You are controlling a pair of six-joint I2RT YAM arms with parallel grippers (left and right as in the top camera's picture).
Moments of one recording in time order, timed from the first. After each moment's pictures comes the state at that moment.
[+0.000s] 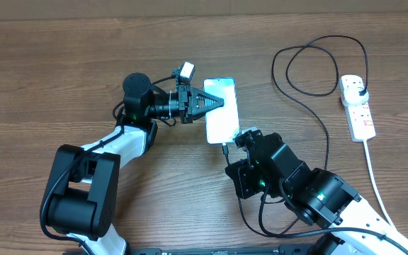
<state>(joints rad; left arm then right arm) -0.24 1.83 0.87 0.93 1.30 -1.46 0.77 1.05 0.88 -0.71 -0.16 0.50</state>
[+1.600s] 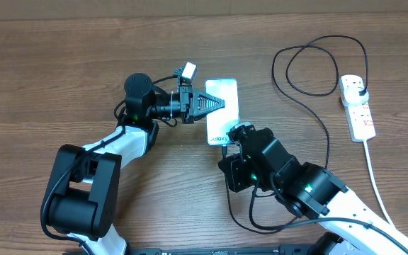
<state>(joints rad) -0.25 1.83 0.87 0.94 1.30 -1.42 0.78 1.13 0.88 -0.62 -0.16 0.52</state>
